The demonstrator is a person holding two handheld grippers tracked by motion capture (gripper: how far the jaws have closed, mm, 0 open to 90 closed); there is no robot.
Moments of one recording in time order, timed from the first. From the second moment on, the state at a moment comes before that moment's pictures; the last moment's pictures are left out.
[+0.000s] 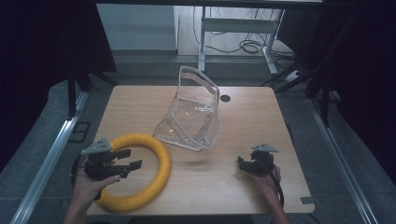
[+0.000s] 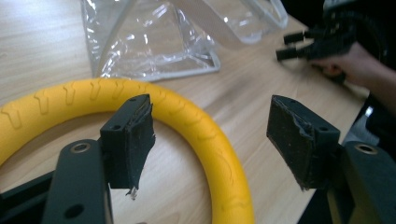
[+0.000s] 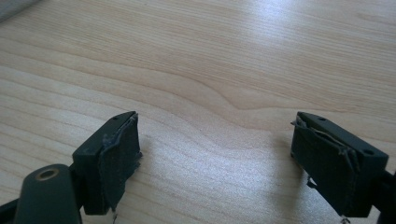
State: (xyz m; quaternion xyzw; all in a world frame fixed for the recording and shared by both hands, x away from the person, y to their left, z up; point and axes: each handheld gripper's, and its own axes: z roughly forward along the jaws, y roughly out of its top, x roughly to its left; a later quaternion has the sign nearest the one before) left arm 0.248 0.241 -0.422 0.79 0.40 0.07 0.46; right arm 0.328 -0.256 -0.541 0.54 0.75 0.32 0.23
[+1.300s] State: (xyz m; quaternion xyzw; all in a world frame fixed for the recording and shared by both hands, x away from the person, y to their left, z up) left arm 0.231 0.173 -0.497 0.91 0.36 0.01 0.19; right arm 0.328 -0.256 -0.541 0.54 0.74 0.32 0.23
